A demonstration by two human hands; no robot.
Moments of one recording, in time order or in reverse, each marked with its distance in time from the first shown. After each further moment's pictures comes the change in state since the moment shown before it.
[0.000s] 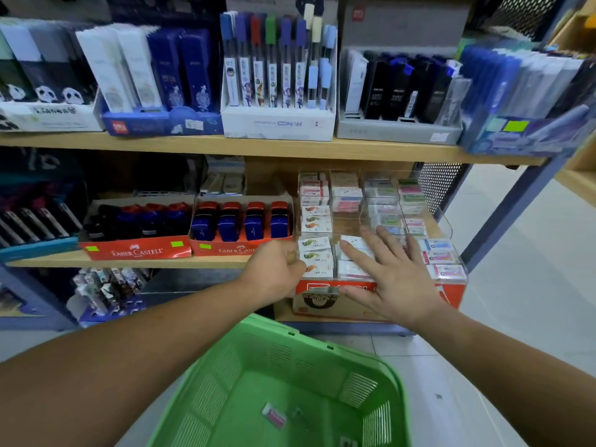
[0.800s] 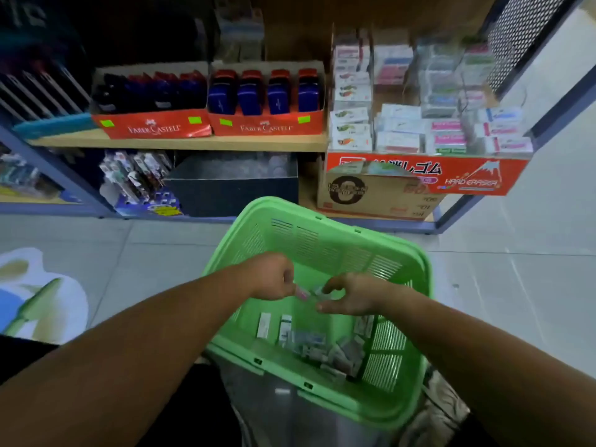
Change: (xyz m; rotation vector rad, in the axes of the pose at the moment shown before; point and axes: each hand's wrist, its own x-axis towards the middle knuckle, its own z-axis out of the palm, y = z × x) left_hand -0.100 -0.153 0.059 0.624 -0.536 -0.242; right_hand -0.101 -0.138 0.092 0.518 -1.112 0.108
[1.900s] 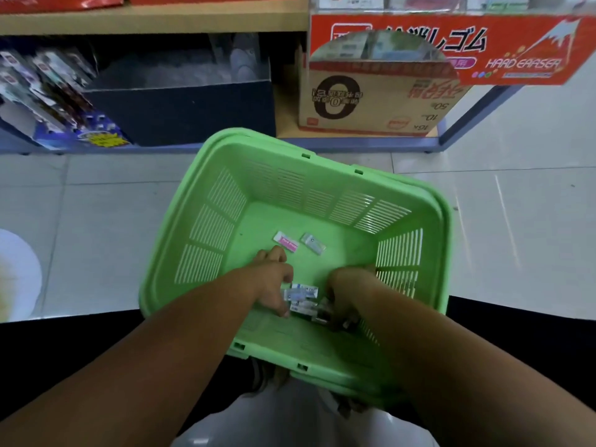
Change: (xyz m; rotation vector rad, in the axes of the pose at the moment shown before) left_hand 0.043 -0.024 0.152 0.067 -0.344 0.009; right_hand 0.054 0.029 0.124 -0.360 -0.336 0.198
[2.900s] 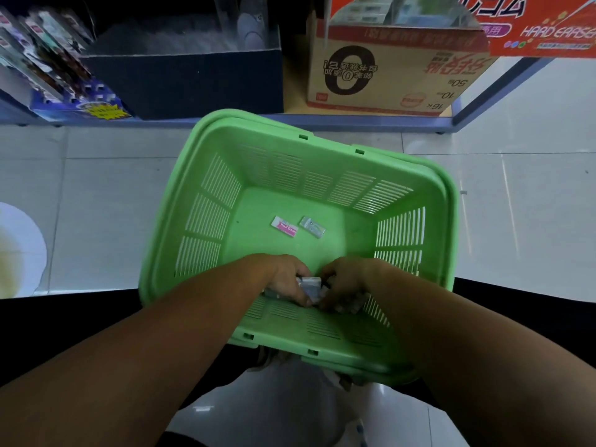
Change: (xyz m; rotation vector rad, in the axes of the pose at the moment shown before) left_hand 0.000 0.017 0.009 -0.221 -0.257 0.076; right_hand 0.006 0.002 0.015 0.711 -0.175 -0.085
